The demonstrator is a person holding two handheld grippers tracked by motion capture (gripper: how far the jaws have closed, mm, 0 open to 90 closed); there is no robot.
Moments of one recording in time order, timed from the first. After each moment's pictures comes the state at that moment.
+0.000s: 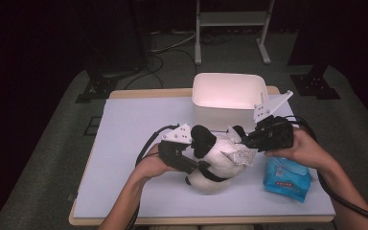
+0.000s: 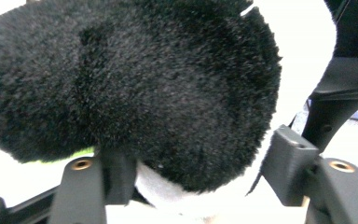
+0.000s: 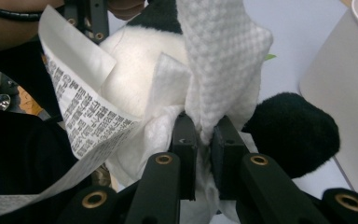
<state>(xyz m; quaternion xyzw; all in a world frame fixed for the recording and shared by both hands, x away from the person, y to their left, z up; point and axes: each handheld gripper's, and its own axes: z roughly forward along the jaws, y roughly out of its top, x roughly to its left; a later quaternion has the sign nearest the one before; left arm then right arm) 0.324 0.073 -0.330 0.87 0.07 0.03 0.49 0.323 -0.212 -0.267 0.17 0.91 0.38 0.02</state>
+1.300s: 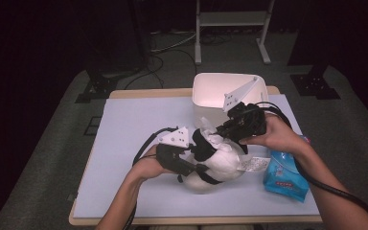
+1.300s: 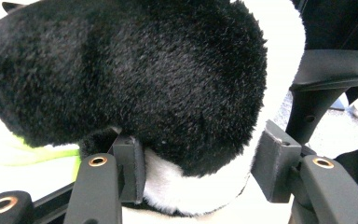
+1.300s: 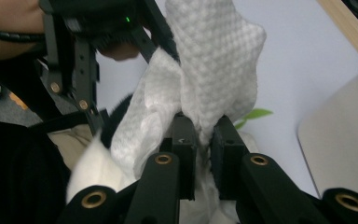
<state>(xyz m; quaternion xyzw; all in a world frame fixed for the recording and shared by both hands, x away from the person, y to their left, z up) 0.318 0.079 -0.334 0.87 0.04 0.01 0.50 0.342 -0.151 -0.245 0.13 0.92 0.36 0.04</state>
